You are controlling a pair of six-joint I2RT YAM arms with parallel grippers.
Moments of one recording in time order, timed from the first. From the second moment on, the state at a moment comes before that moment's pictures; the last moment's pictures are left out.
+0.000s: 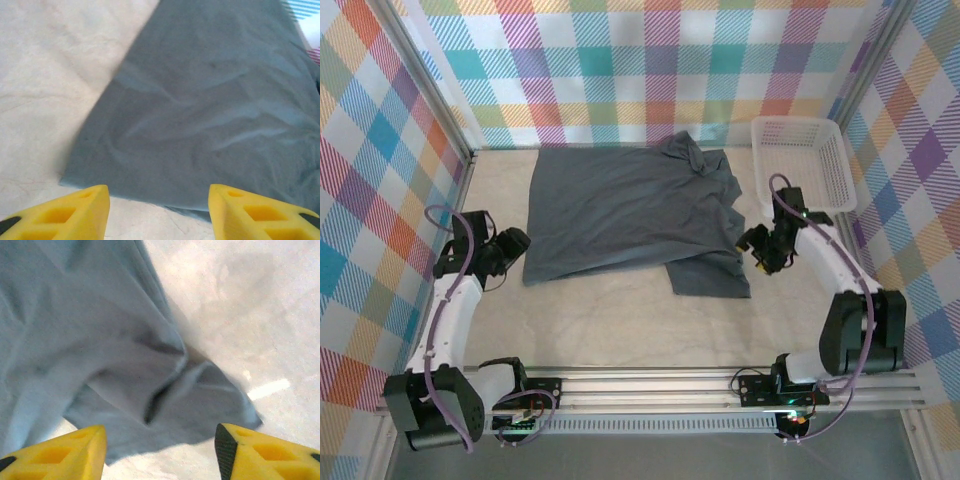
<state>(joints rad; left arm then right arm) 0.12 1.08 0.85 -0.62 0.19 -0.67 0.06 1.40 0.99 -0.86 -0.25 0.74</state>
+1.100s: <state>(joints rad) -0.20 1.43 1.12 -0.59 0.02 -0.55 0.18 0.85 0.67 -1.18 -0.20 0.85</state>
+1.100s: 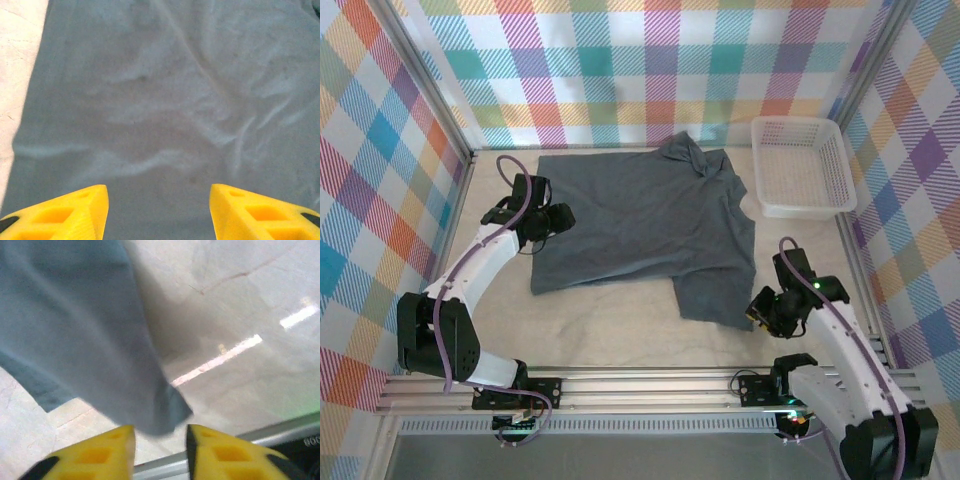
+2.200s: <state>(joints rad) -0.03 1.60 0.85 -0.54 -0.06 -0.87 0.26 1.64 0.89 -0.76 -0.26 0.75</state>
